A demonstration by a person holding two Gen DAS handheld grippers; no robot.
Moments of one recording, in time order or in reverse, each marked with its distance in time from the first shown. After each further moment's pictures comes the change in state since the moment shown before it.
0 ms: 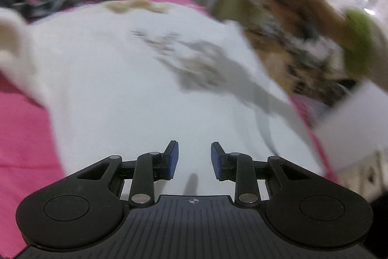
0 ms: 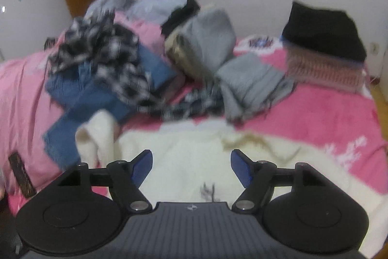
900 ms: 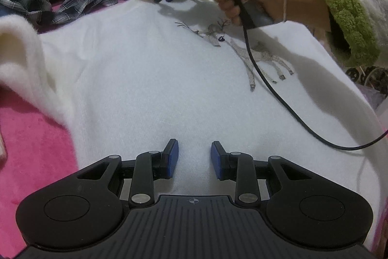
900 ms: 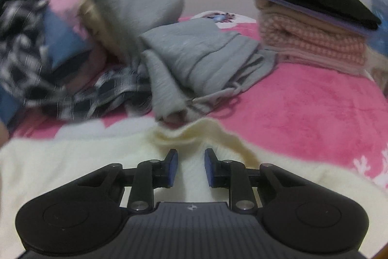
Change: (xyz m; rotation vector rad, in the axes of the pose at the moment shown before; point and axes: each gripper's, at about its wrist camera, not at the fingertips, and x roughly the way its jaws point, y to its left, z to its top) left arm 0.051 0.014 0.000 0.099 -0.001 0.219; right arm 0.177 -0.070 0.016 0.058 -0.011 -0.228
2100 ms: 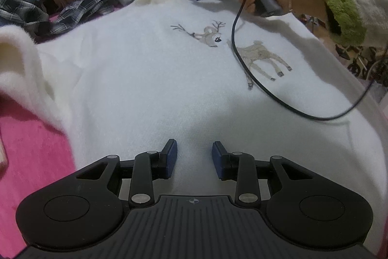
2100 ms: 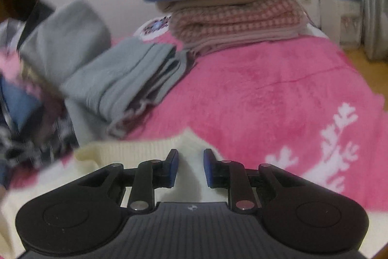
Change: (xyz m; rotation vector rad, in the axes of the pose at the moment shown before) left arm 0.005 -0.006 -0.003 0.045 -0.031 0.024; right arm -0.019 -0.121 0.013 0.315 -0.015 -0.006
